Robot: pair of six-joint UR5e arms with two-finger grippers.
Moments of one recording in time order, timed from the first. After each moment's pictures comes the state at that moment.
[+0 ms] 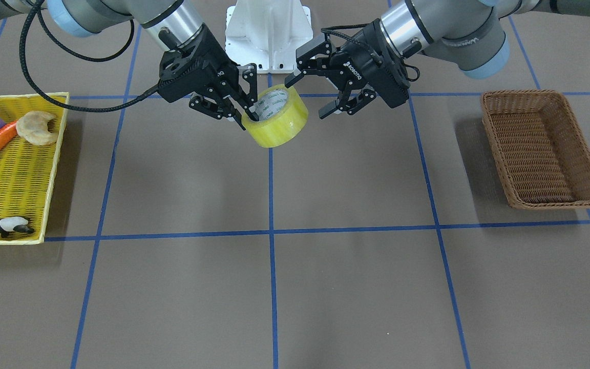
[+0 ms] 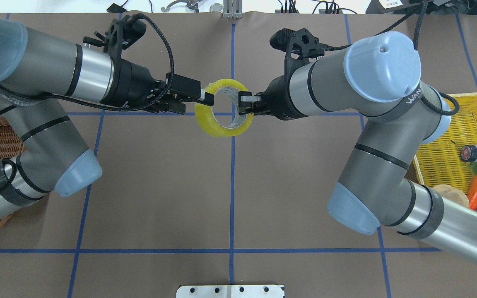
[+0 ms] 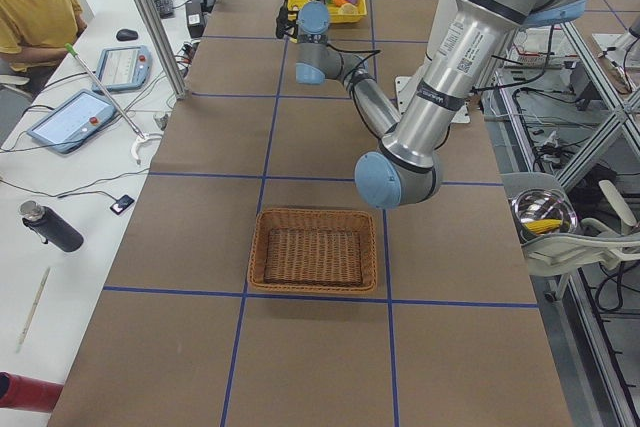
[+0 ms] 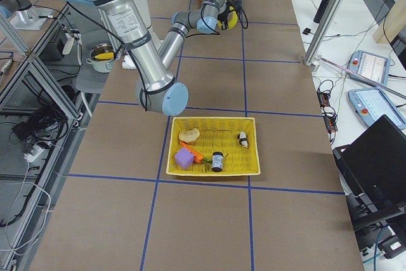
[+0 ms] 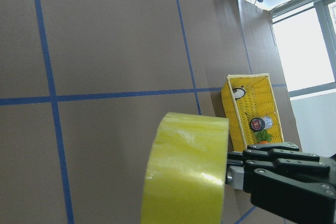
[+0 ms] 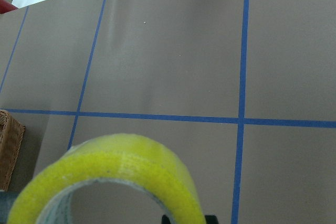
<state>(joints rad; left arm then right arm) -0.76 -2.11 -1.80 -2.45 -2.20 -1.42 0.64 -0.98 1.93 -1.23 1.90 1.25</state>
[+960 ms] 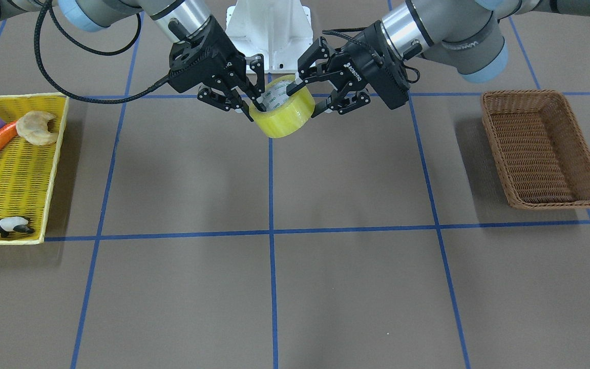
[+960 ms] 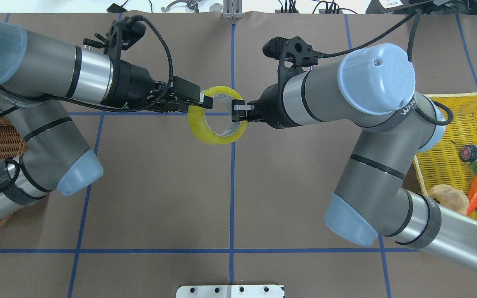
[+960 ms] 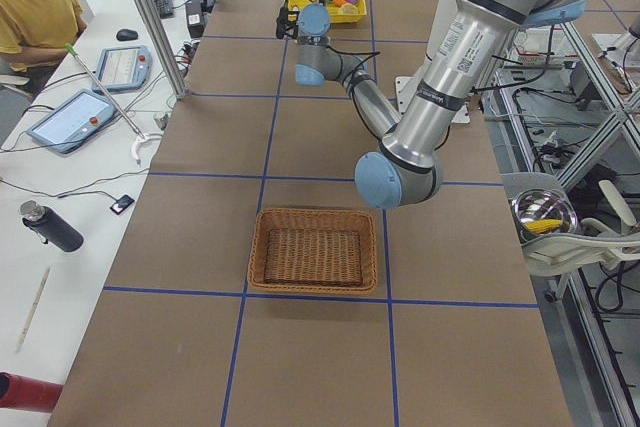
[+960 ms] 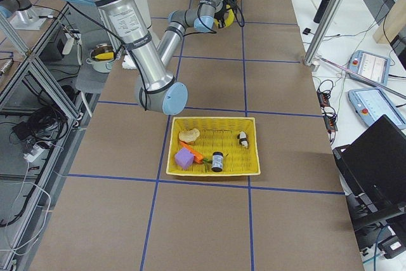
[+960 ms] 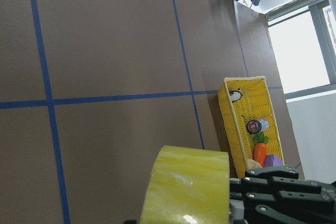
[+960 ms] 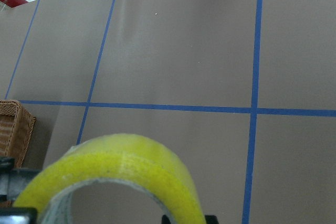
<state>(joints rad) -0.76 -2.11 -1.77 -2.51 -2.20 -1.42 0.61 -0.97 1.94 -1.23 1.88 1.25</state>
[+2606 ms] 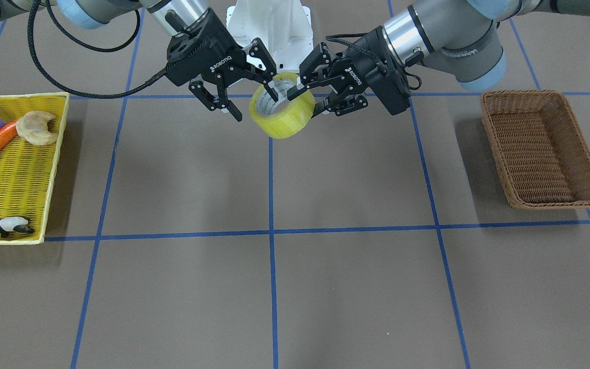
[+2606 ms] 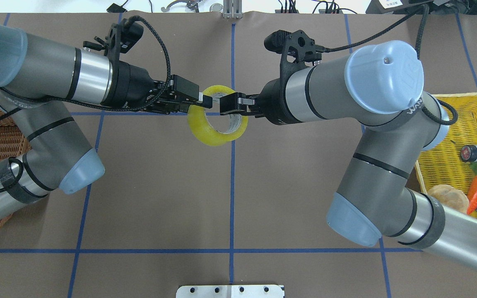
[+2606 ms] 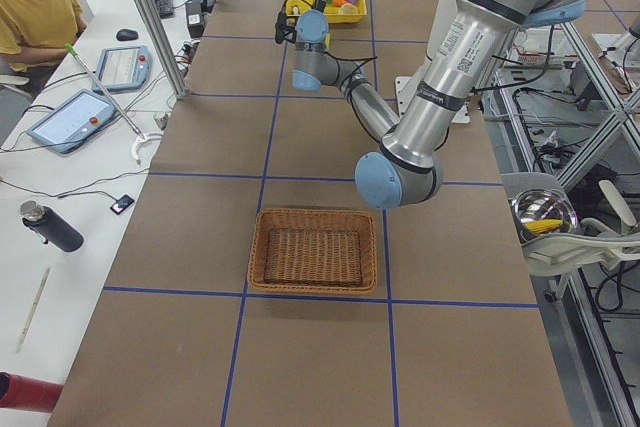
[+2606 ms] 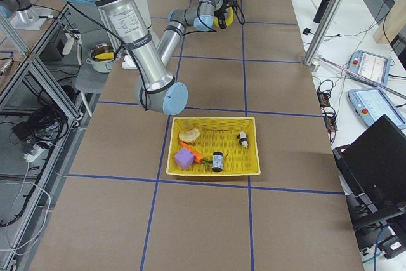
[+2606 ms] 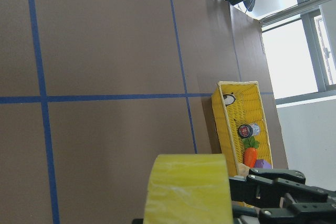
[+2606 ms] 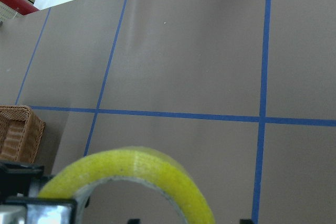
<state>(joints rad) -0.76 -2.11 -1.75 -2.57 -2.20 -1.50 0.62 -0.97 1.97 -1.21 1.86 1.25</state>
